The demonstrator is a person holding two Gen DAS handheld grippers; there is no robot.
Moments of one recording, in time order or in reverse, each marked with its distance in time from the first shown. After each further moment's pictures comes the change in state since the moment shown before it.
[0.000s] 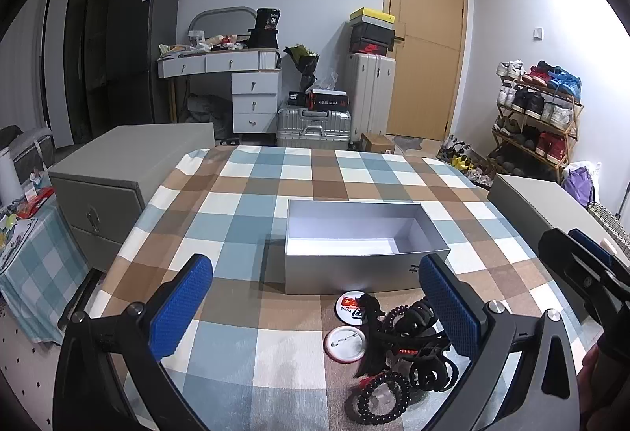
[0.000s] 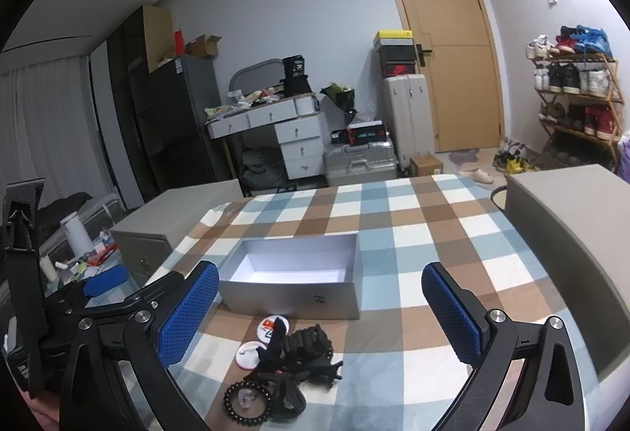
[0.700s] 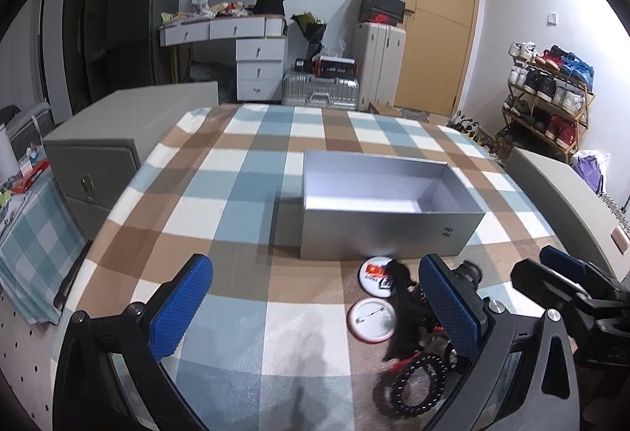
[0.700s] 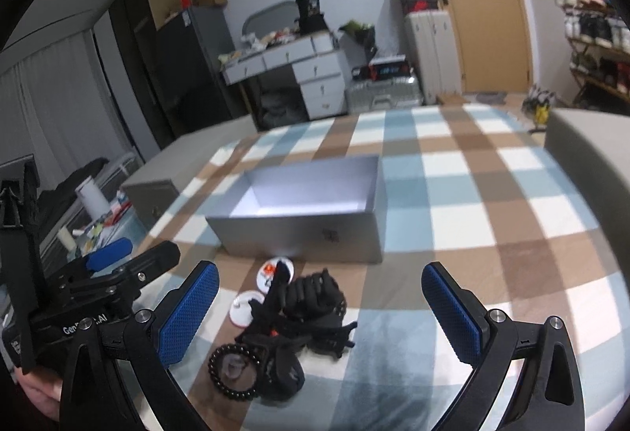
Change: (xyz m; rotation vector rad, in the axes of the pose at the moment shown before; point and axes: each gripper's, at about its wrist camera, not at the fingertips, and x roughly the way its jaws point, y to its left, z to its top) left arm 0.028 0.015 -0.023 -0.029 0.123 0.006; right arm 0.065 -0.011 -0.037 0.017 0.249 0.113
